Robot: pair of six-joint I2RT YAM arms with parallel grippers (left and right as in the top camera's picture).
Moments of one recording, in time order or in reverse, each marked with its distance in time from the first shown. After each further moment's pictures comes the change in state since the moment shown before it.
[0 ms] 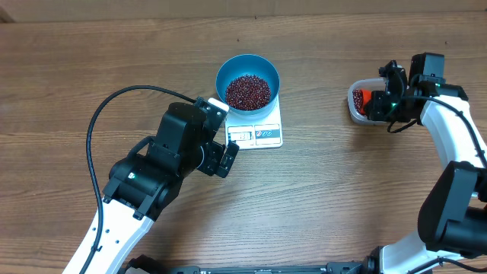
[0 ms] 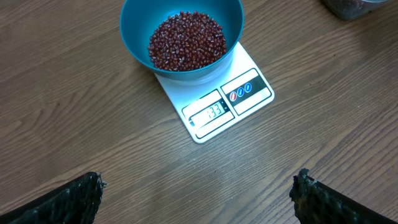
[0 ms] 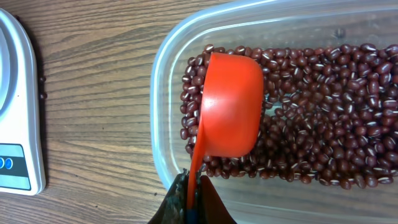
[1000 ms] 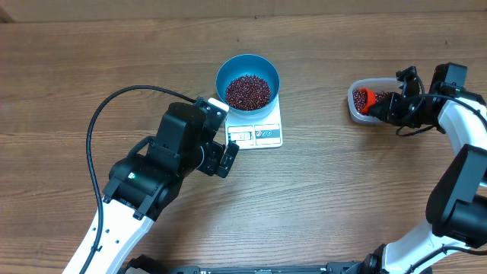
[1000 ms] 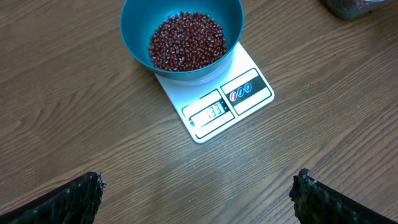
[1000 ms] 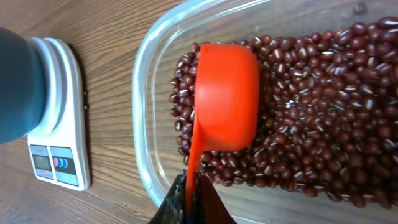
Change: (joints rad) left arm 0.000 0.000 0.000 0.000 0.000 0.000; right arm -0.143 0.095 0.000 0.027 -0.284 -0.015
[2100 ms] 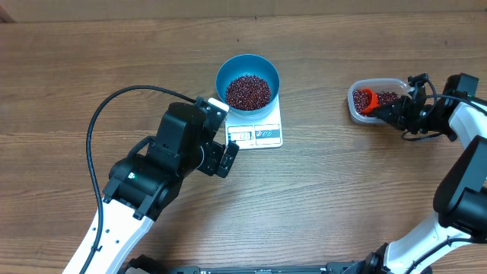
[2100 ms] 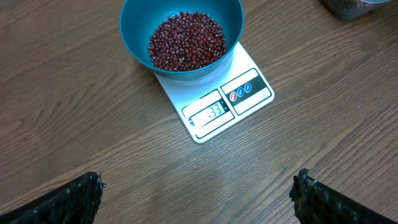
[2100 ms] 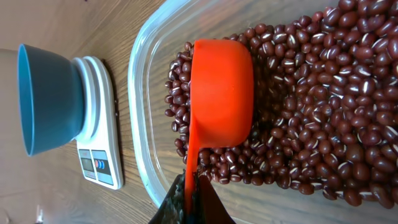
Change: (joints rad) left arm 0.000 0.000 0.000 0.000 0.000 0.000; right arm -0.098 0.077 0.001 -0.026 -0.180 0.001
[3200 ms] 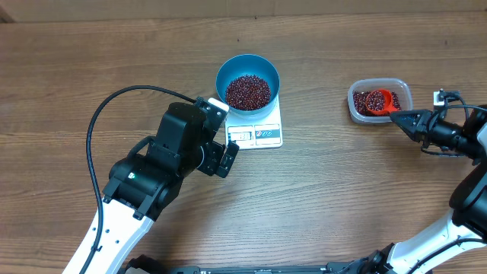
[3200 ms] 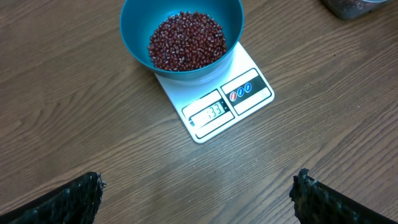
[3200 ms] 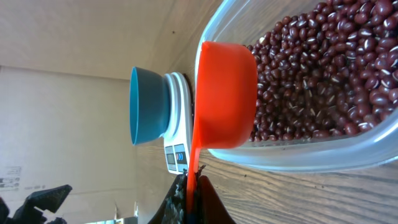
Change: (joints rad) left arm 0.000 0.000 0.000 0.000 0.000 0.000; right arm -0.203 0.041 -0.008 -0.225 -0.405 -0.202
